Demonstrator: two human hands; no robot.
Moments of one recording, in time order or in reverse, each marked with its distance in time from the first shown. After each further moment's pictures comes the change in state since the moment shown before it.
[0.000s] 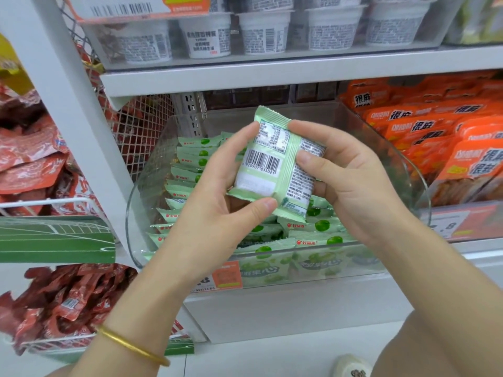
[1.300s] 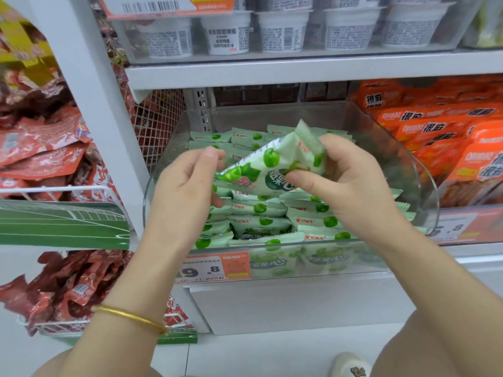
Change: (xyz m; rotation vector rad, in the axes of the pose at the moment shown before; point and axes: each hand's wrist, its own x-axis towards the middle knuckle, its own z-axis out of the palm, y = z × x) left_hand 0.000 0.001 -0.024 0.244 0.487 -0.241; right_hand -0.001 0.002 0.007 -0.569 -0.047 -0.248
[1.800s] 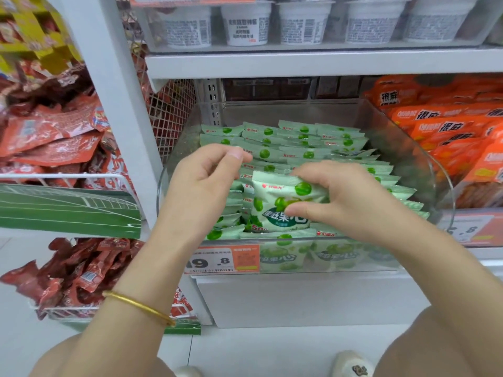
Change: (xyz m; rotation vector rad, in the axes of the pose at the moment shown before) left_hand -0.003 0.001 -0.004 0.060 -0.063 0.062; right_hand -0.002 -0.006 0.002 -0.584 -0.358 -0.053
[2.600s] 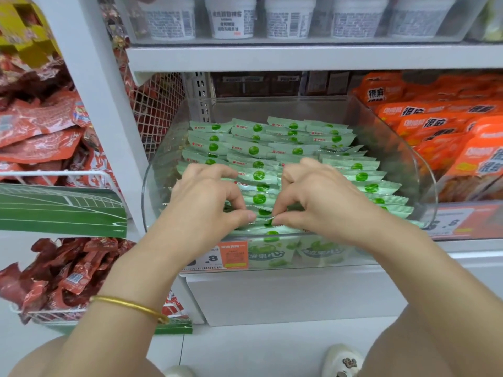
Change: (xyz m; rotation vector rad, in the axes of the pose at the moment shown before) left_hand -0.002 -0.017 0.005 0.629 -0.349 0.136; right_hand 0.004 -0.001 0.009 -0.207 -0.172 -0.046
